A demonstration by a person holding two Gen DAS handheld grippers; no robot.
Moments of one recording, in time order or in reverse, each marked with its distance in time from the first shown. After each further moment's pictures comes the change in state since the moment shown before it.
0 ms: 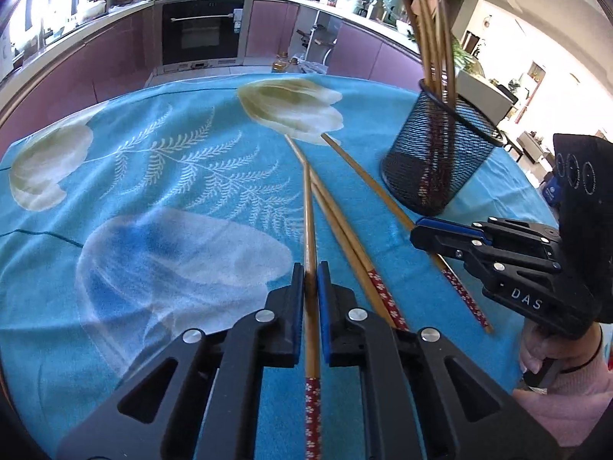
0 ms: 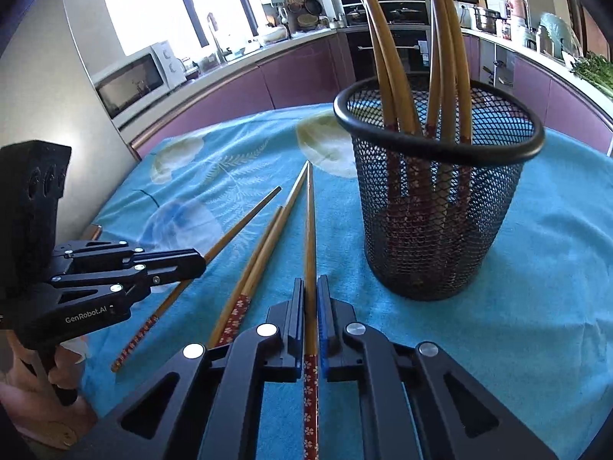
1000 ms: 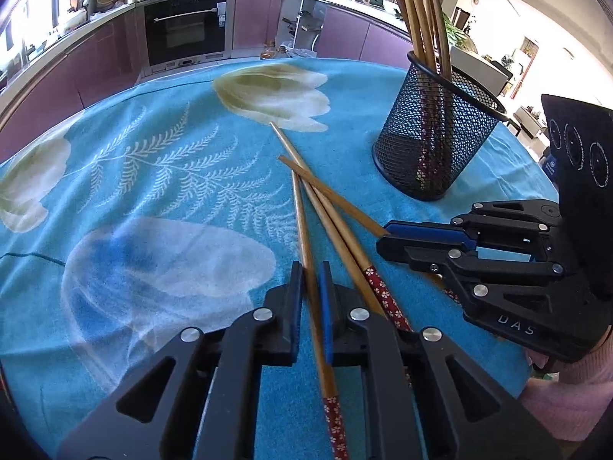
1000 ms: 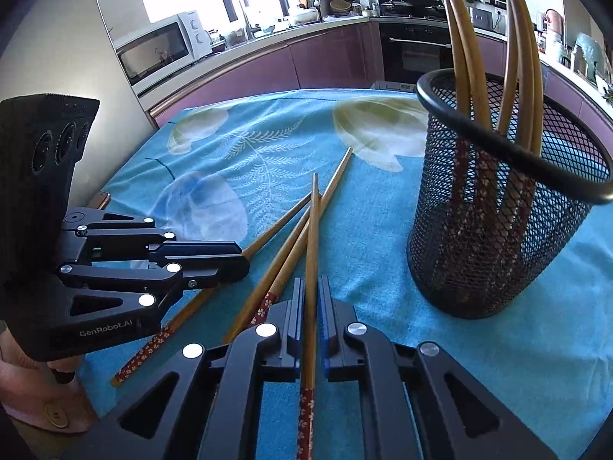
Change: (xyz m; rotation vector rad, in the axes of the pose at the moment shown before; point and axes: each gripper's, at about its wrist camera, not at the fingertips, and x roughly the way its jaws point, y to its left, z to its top) left arm 0.023 -0.008 0.007 0.062 0.057 0.015; right arm 0.019 0.017 0.004 -0.102 0.071 0.020
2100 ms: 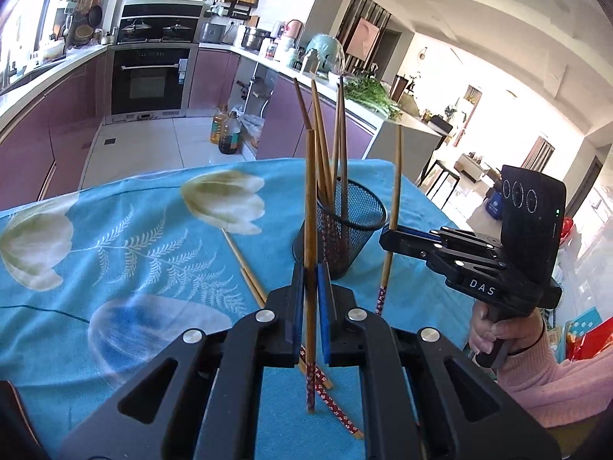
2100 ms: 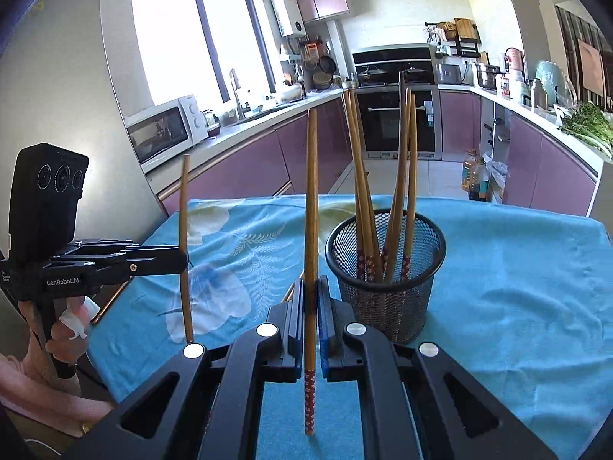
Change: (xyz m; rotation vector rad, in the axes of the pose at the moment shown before) left arm -0.116 -0.007 0.022 0.023 -0.256 -0.228; right arm -0.103 -0.020 0.009 0.047 -0.303 -0.028
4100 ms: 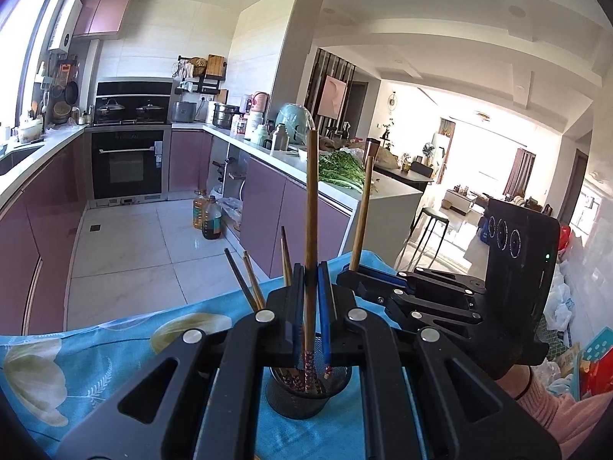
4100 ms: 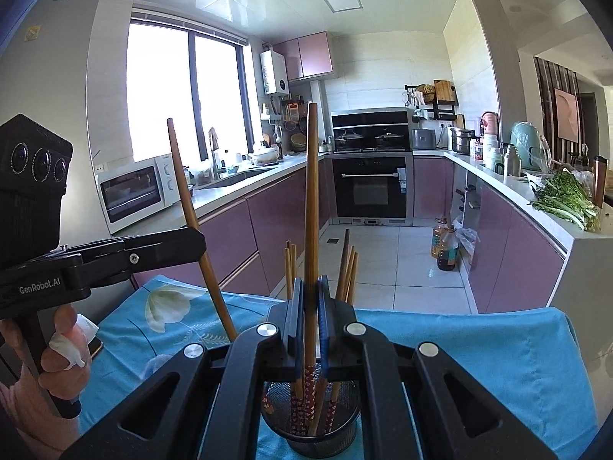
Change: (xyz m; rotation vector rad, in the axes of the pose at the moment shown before) left arm -0.005 -0.082 0.106 0.157 -0.249 -0.030; right arm -0.011 -0.023 0.083 -0.049 -0.216 -0.126
